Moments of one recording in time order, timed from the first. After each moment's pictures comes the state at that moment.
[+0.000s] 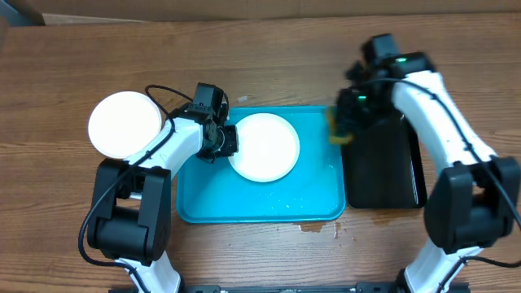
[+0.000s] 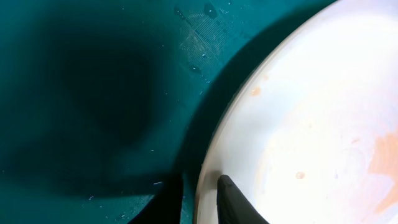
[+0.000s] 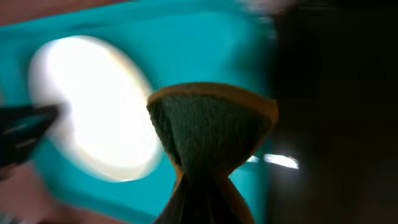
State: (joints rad) left arm -0.23 1.89 1.15 -0.59 0.18 -0.32; right arm 0.14 1.92 1.61 -1.17 -0.30 0.27
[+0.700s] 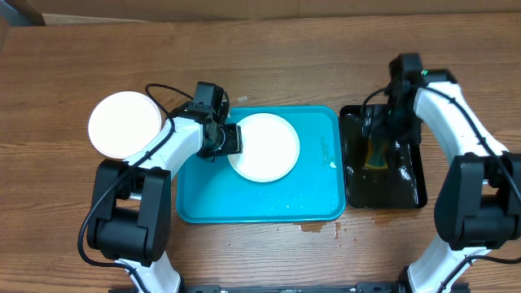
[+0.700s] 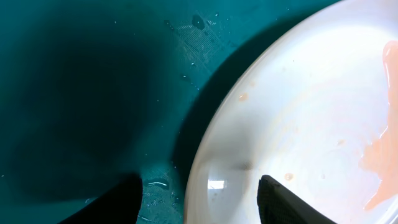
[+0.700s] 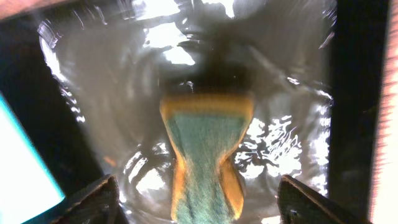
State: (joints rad) left arm -0.23 1.89 1.15 -0.59 0.18 -0.32; right arm 0.02 1.92 1.48 -1.08 -0.03 0.25
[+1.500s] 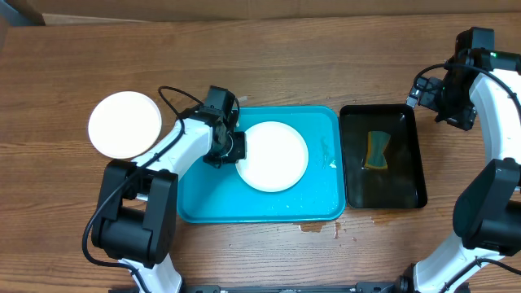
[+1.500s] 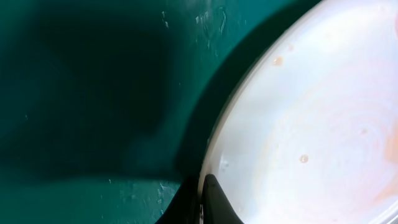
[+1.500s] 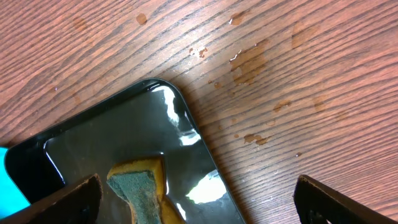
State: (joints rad) left arm -0.29 1.89 1.16 -0.69 0.18 -0.32; right arm -0.20 1.91 1.65 -1.12 -0.02 0.25
